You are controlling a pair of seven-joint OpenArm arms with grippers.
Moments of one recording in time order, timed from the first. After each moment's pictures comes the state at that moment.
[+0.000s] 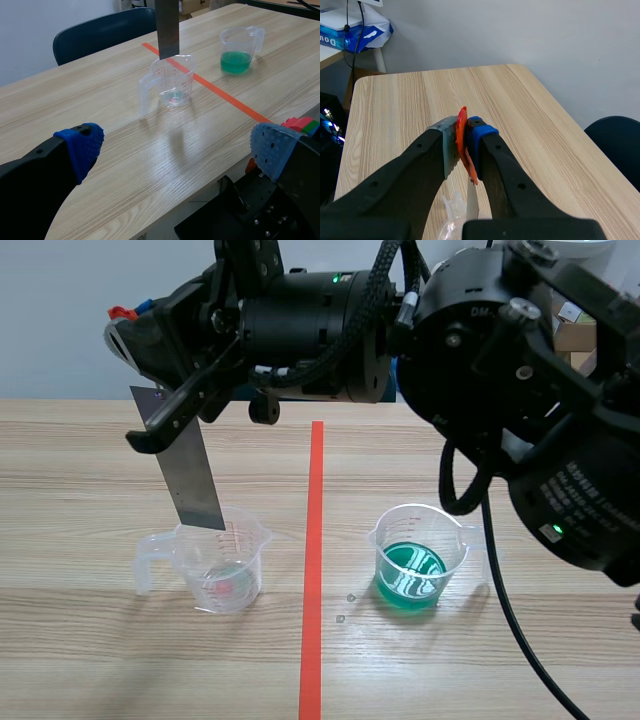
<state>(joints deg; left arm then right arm) 80.4 -26.4 -32.7 87.7 9.8 -30.4 -81.7 16.9 15.4 -36.8 105.2 27.1 29.8 -19.3</state>
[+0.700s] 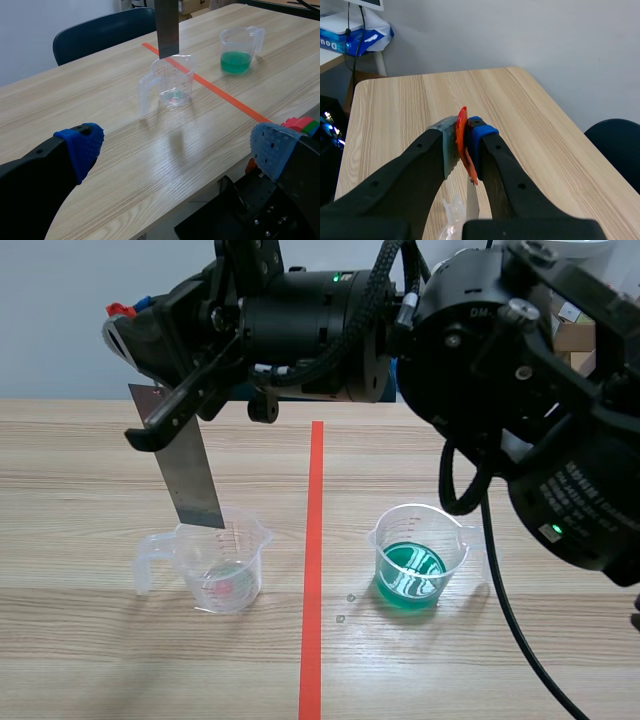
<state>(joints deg) 80.4 -26.4 -32.7 87.7 9.8 -30.4 -81.7 16.9 15.4 -36.8 104.6 27.0 29.8 -17.9</state>
